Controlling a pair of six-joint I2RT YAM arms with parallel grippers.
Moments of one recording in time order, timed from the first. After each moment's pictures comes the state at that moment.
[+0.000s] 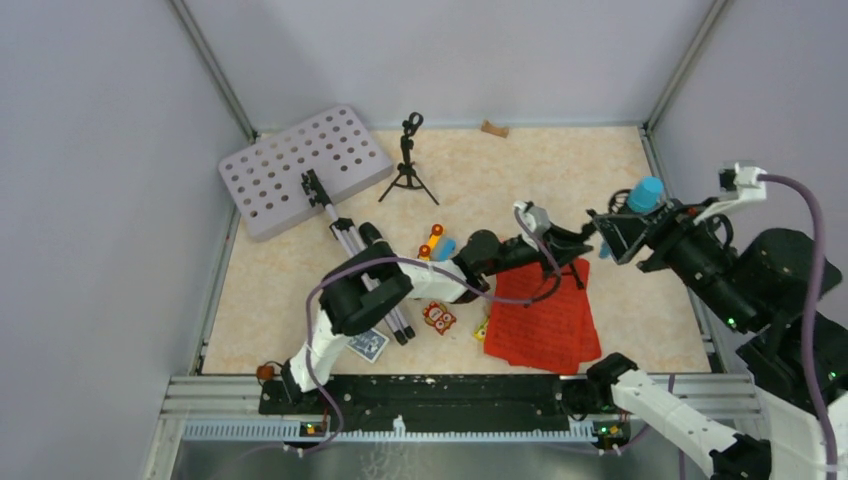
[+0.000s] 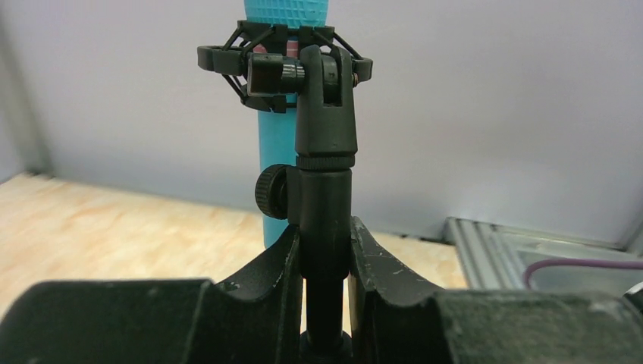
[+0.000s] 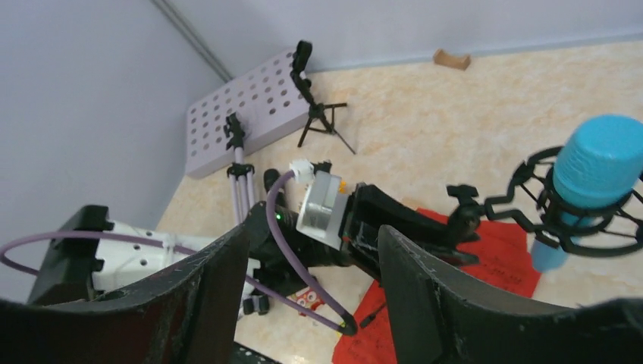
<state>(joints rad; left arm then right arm) -1.08 2.21 1.40 1.24 0.37 -0.27 0.51 0.68 1.57 -0.97 0.12 0.42</state>
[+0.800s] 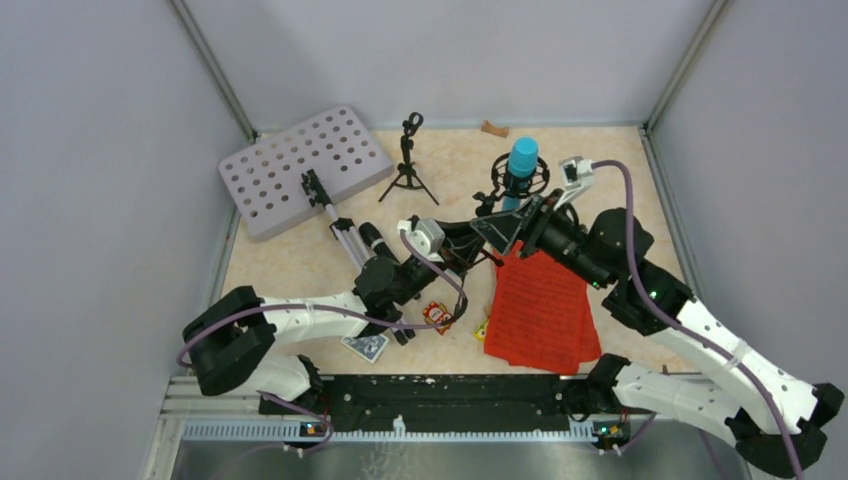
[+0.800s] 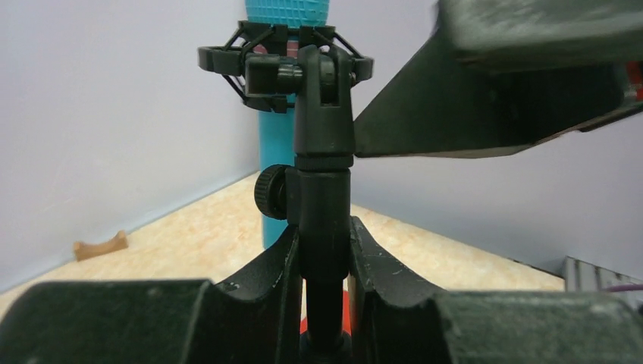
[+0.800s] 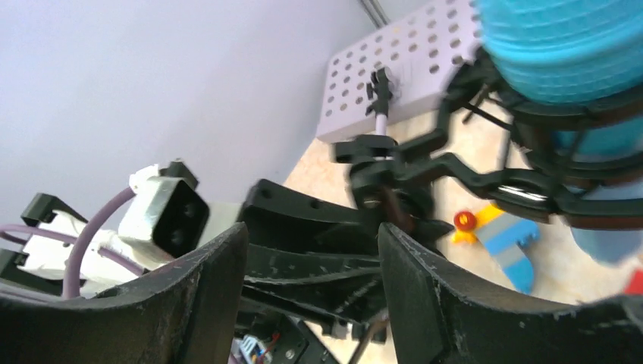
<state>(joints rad) -1.02 1.40 0.64 1.22 -0.01 -0.05 0.78 0.80 1.00 -0.24 -0.01 0.69</state>
